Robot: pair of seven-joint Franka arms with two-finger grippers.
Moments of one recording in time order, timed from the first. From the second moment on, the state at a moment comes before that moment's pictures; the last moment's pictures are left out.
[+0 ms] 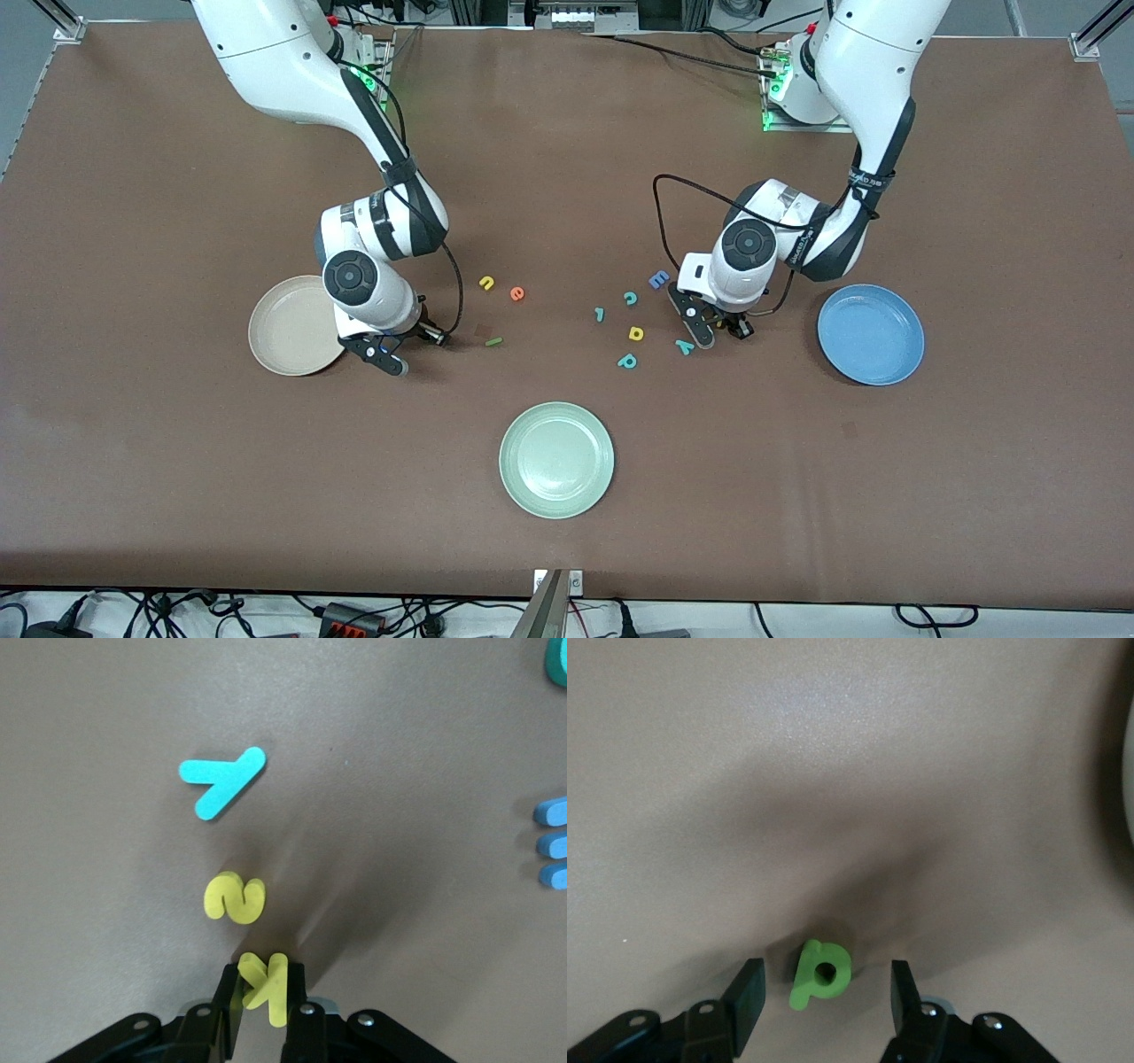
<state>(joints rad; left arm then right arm) -0.37 0.52 -0.06 -2.03 0.20 2.45 0.46 0.52 0.62 -0.11 -1.85 0.15 2.39 0.82</state>
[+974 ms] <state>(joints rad) -0.02 0.55 -0.03 -1.76 0.20 1.93 0.38 0.52 0.63 -0.11 -1.83 0.15 2.39 0.83</state>
